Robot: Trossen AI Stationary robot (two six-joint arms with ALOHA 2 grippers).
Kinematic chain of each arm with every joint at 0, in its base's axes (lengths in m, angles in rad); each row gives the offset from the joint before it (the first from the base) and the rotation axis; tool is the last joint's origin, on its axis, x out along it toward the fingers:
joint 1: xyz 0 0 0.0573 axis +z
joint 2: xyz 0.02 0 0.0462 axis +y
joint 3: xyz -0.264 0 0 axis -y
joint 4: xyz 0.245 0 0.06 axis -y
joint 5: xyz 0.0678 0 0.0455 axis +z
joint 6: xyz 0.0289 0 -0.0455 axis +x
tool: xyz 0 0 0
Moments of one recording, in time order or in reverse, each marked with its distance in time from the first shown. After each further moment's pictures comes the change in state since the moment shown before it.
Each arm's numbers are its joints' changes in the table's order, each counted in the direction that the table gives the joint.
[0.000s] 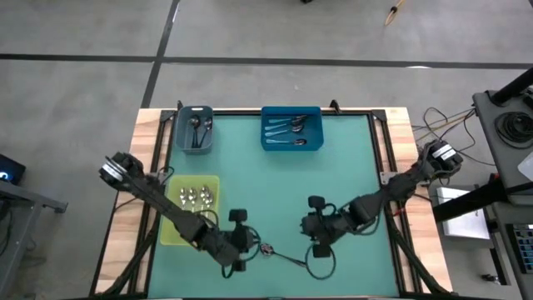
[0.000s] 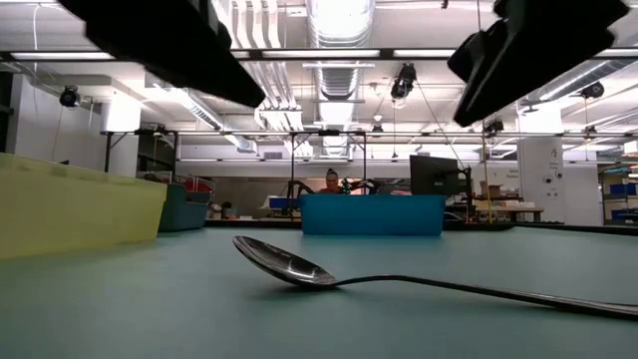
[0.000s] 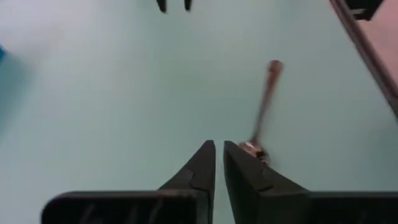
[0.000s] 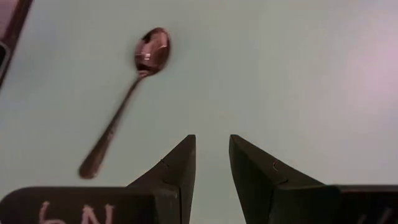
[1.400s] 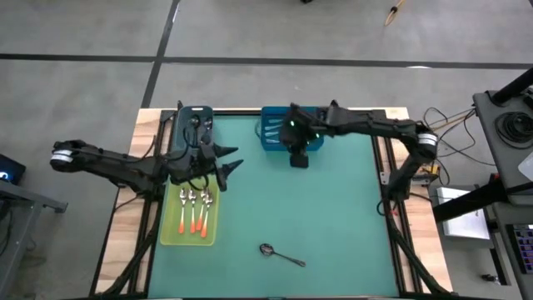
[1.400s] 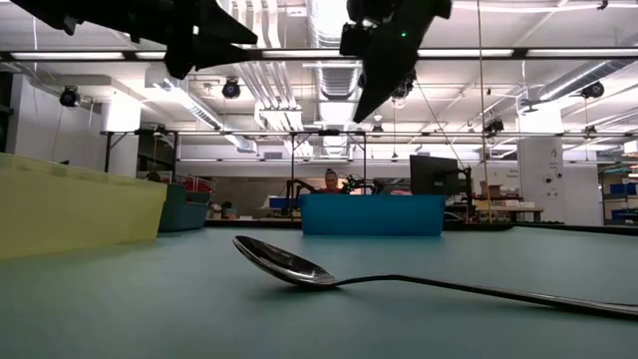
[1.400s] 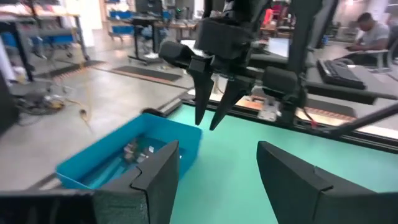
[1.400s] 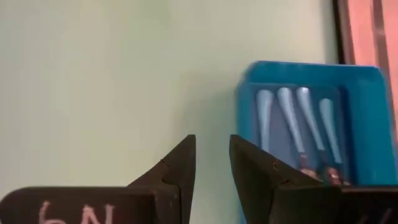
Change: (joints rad) left arm 0.546 -0.752 -0.494 0.418 -0.068 0.247; right arm -0.818 0.153 0.581 -0.519 0.372 -0.676
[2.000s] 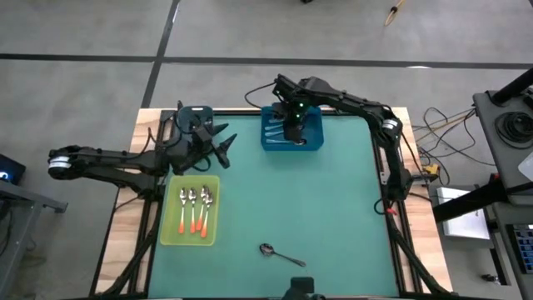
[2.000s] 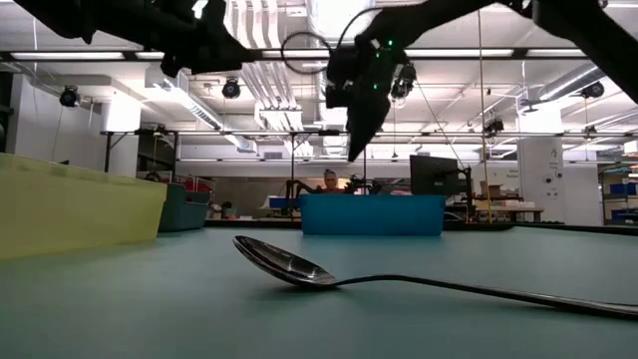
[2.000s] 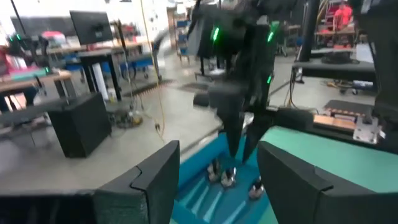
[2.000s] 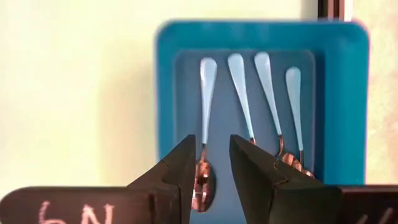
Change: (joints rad) left arm 0.172 -0.007 0.000 0.079 0.111 0.168; right arm -0.246 0.365 0.398 -0.261 0.105 -0.208
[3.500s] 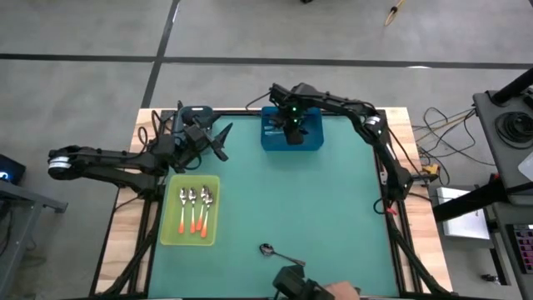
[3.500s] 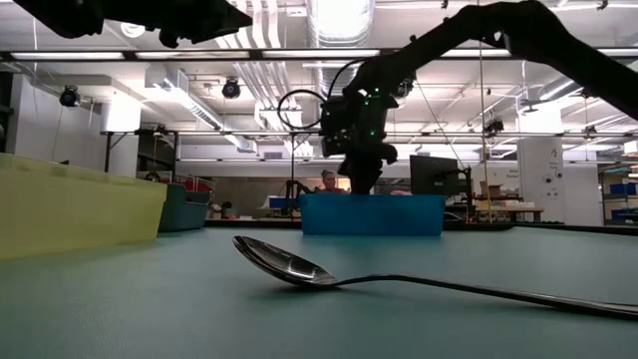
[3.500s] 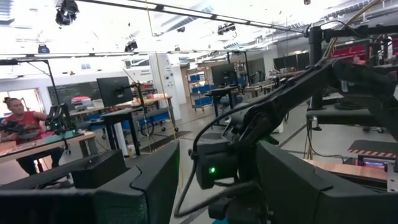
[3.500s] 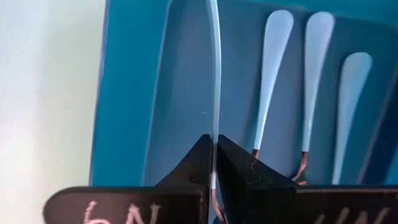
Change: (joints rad) left arm 0.004 -0.002 0.000 0.285 0.005 0.256; right arm -0.049 0.176 0.002 0.011 0.037 -0.245
